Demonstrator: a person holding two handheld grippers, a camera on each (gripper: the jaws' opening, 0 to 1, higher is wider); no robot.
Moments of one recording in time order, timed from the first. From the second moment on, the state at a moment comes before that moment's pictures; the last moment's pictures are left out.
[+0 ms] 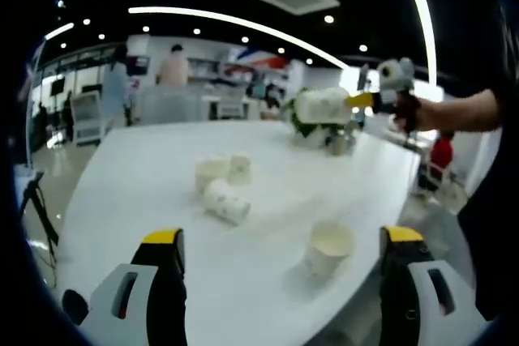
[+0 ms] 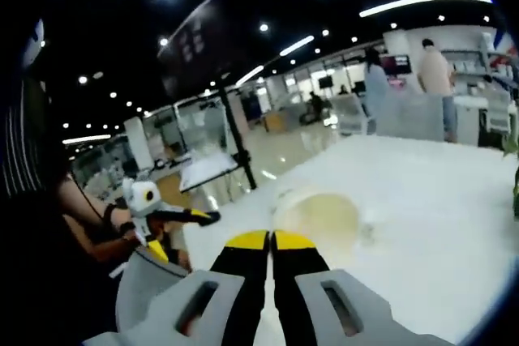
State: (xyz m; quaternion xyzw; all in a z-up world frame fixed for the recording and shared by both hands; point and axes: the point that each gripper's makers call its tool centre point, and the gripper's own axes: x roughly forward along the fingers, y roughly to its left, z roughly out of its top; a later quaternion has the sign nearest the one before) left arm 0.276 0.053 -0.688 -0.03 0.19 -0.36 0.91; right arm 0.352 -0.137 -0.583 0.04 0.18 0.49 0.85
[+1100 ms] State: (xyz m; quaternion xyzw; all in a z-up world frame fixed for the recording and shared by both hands) left arm 0.279 0.053 -0.693 -0.04 0.19 -0.36 0.92; right arm 0.317 -0.101 -0.536 -0.17 0.18 0.56 0.79
